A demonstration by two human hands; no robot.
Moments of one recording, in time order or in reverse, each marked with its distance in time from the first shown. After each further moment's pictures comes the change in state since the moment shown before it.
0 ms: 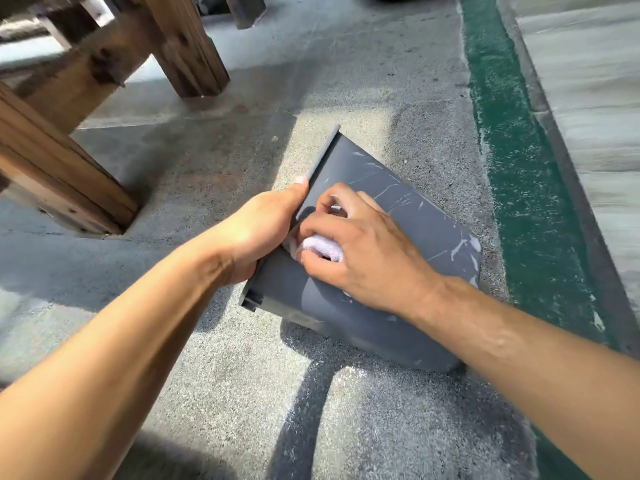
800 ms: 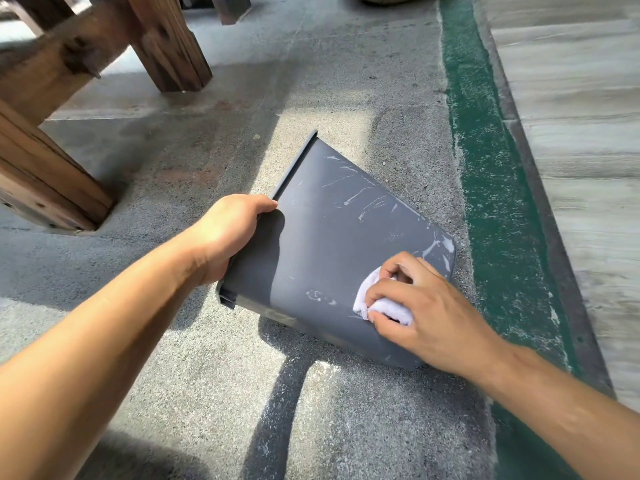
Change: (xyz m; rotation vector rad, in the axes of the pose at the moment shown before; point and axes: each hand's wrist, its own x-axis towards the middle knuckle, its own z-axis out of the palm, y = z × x) left_hand 0.000 -0.006 0.002 -0.107 0.180 -0.069; right_hand -0.112 0.051 -0.039 -0.041 -0.165 0.143
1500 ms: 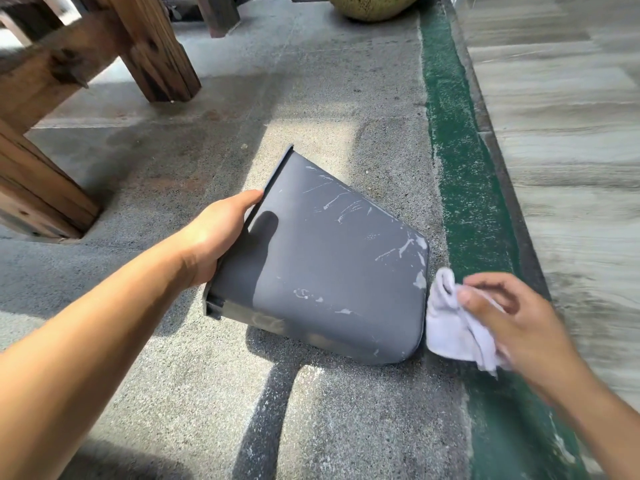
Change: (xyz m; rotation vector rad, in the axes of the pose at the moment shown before) left_hand -0.005 0.005 0.003 -0.068 -0.123 -0.110; right_hand -0.073 0.043 -0.055 0.704 0.344 0.716
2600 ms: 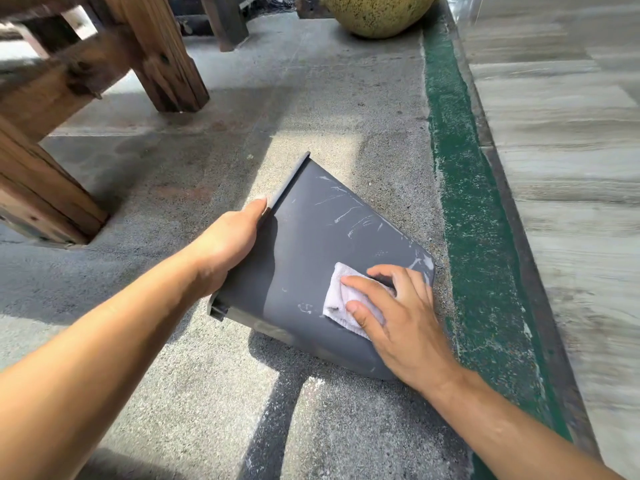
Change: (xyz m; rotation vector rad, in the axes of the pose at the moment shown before) left_hand 0.001 0.001 0.008 0.149 0.124 0.058; right_hand 0.014 -0.004 0.109 -0.704 -0.033 -0.703
